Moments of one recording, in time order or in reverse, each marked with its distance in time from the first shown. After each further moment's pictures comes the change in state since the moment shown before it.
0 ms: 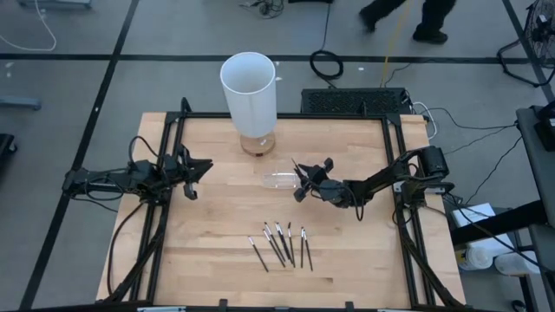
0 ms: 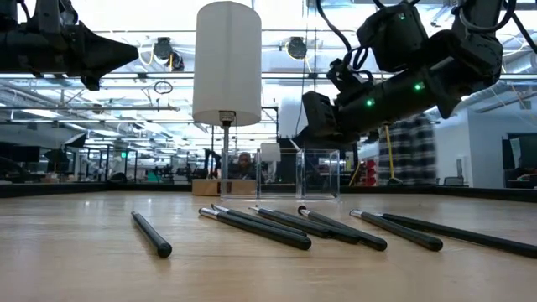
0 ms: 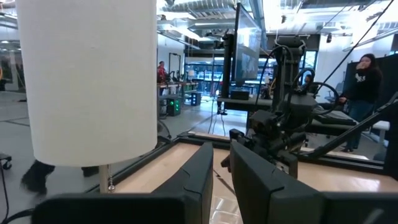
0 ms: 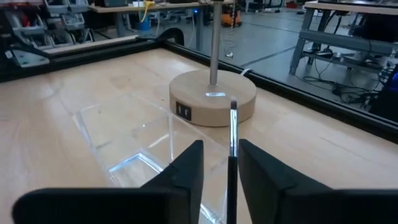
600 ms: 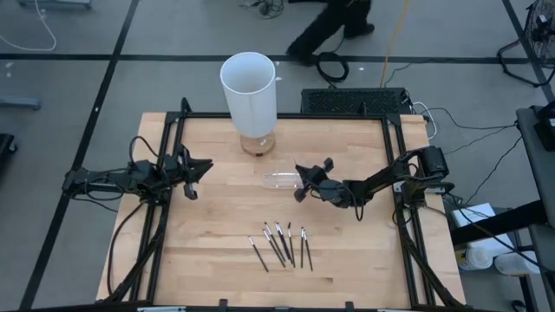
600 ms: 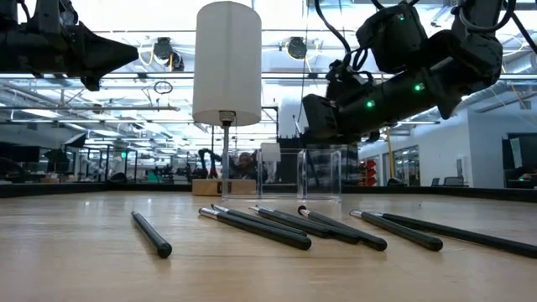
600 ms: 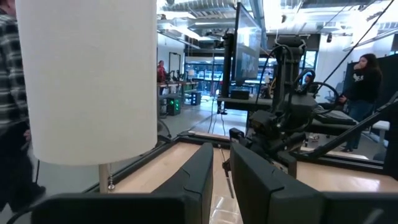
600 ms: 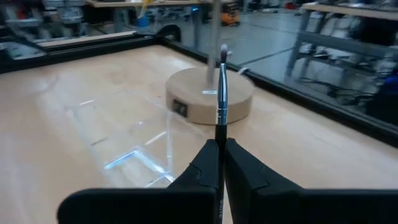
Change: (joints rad) left arm 0.000 0.000 0.000 -0.003 0.000 0.001; right arm -0.001 0.002 0.001 -0.017 -0.017 -0.019
